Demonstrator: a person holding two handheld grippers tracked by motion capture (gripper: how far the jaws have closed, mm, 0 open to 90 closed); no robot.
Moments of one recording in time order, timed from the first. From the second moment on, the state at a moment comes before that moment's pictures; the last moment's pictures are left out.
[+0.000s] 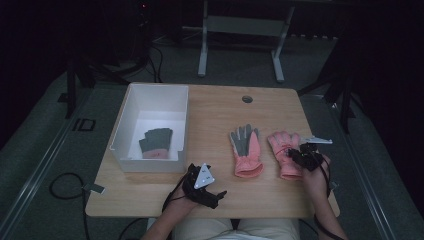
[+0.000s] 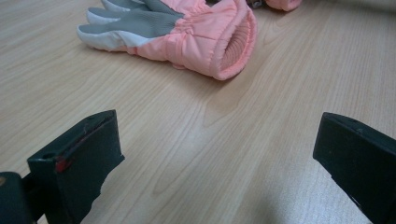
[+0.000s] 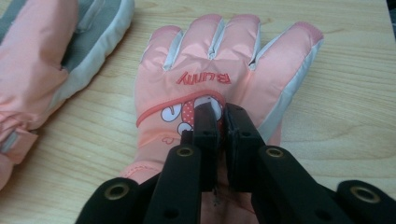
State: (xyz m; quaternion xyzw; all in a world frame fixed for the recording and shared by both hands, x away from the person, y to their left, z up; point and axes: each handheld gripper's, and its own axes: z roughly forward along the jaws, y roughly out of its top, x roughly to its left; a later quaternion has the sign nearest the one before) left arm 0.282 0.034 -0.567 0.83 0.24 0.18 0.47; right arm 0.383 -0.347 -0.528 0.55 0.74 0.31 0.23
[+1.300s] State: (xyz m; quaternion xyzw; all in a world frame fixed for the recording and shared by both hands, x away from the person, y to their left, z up) left arm 0.280 0.031 -0.568 0.84 0.23 0.17 0.47; right arm 0.390 -0.337 -0.534 0.50 0.79 0.27 0.24
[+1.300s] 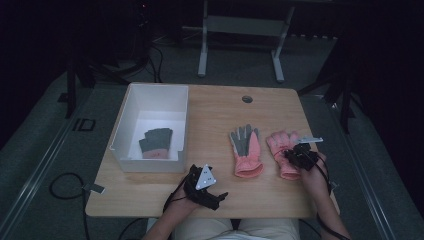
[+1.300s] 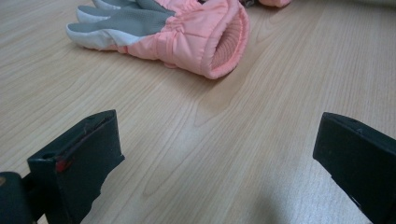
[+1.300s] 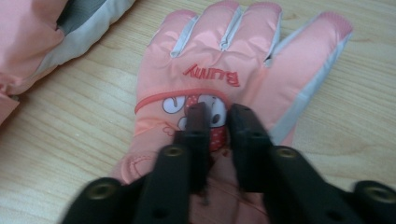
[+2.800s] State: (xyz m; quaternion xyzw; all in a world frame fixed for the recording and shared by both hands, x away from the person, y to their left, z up) left arm 0.280 0.031 -0.566 0.83 0.23 0.17 0.47; right arm 0.363 -0.259 -0.417 0.52 0.72 0.36 0.30
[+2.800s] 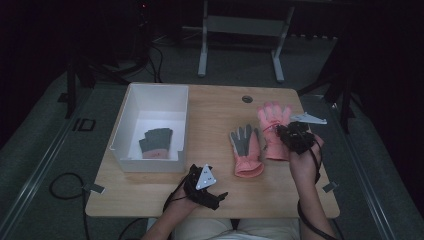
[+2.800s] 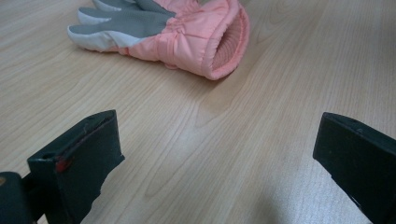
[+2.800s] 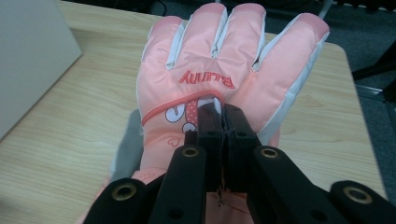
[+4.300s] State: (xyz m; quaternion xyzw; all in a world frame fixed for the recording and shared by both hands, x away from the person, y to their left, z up) left arm 0.280 0.030 -0.566 0.83 0.23 0.16 0.48; right arm 0.382 -0.197 -0.498 0.53 0.75 0.32 0.23
